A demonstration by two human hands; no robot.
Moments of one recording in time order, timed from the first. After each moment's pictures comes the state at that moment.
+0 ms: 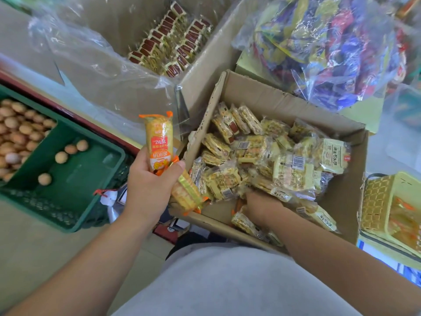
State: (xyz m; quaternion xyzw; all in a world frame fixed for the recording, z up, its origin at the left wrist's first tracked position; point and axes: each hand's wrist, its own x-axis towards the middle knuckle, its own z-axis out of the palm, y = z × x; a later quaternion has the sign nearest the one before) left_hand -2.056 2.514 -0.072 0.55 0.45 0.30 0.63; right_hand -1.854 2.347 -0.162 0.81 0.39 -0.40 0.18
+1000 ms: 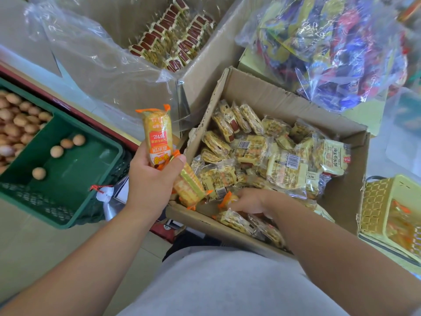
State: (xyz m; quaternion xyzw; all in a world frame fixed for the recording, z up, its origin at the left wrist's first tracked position) left_hand -2.049 2.516 -0.088 0.56 0.45 0.34 0.61; right_hand -1.846 2.368 -0.157 0.75 0.27 -0.60 0.06
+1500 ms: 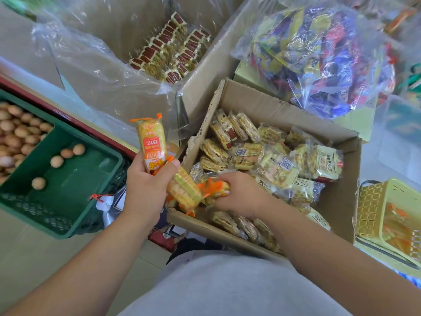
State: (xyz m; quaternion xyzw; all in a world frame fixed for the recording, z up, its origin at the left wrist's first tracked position) left_hand -2.052 2.519 -0.078 0.49 0.46 0.32 0.67; right_hand -1.876 2.397 -0.088 0.78 0.44 -0.41 -0.15
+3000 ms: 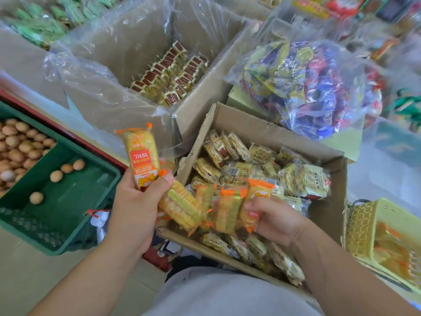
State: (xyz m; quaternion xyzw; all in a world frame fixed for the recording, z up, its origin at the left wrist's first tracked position) left_hand -2.048 2.502 -0.030 0.43 0.44 0.33 0.71; right_hand -1.841 2.345 -0.049 0.51 0.08 -0.68 -0.52
